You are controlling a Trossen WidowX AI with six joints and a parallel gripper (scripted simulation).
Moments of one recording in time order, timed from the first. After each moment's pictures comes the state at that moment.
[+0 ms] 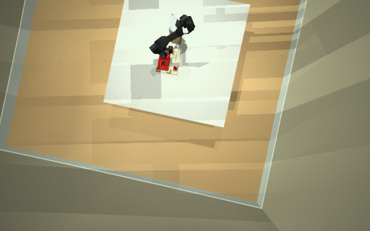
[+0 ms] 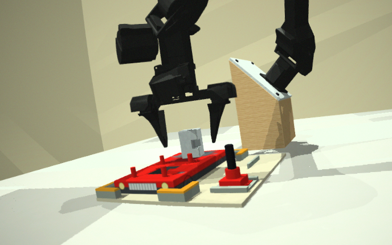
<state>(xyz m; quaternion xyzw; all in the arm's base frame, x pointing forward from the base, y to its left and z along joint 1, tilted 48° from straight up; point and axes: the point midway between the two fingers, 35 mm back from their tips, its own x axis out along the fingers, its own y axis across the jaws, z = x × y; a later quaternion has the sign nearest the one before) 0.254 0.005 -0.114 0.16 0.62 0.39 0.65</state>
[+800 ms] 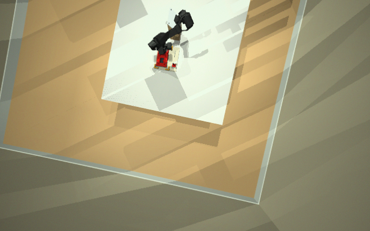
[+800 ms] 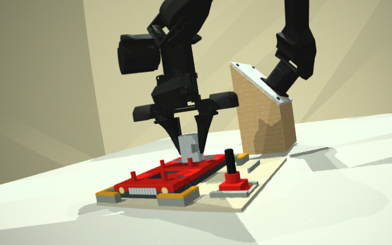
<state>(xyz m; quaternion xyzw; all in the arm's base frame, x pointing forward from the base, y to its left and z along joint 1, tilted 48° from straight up) 0.249 0.012 -0.120 0.16 0.63 0.40 0.65</state>
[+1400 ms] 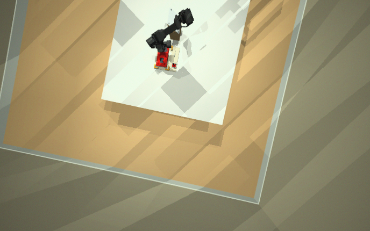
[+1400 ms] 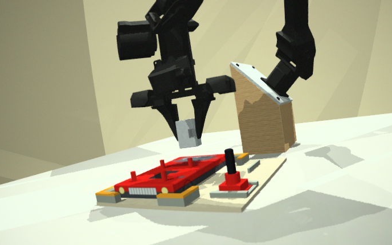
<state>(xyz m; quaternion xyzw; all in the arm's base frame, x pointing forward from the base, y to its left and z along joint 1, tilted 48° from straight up) 0.251 -0.009 -0.103 0.17 0.62 0.39 0.66</state>
